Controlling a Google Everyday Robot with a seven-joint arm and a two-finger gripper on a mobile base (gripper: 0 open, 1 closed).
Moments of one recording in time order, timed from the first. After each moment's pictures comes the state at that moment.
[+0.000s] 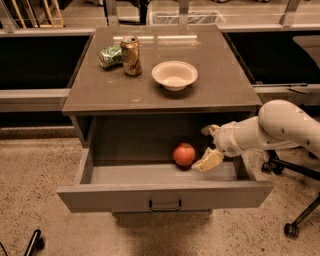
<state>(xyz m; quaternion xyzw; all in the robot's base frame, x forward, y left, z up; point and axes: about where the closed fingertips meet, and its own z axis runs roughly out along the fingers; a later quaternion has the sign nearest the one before) 0.565 -0.136 0.682 -0.56 0.74 0.19 0.34</state>
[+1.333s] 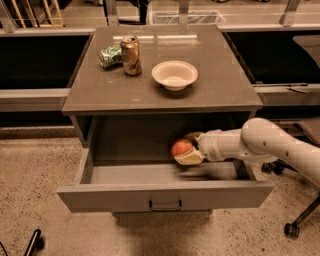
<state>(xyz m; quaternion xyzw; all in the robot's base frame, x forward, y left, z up) 0.598 -0.091 0.644 -0.49 0.73 0.23 0.41</state>
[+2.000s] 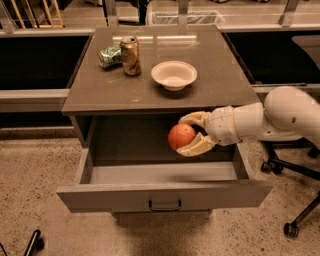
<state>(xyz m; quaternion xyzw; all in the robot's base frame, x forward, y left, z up) 0.550 -0.076 0.771 -0.61 0.61 0.23 0.45</state>
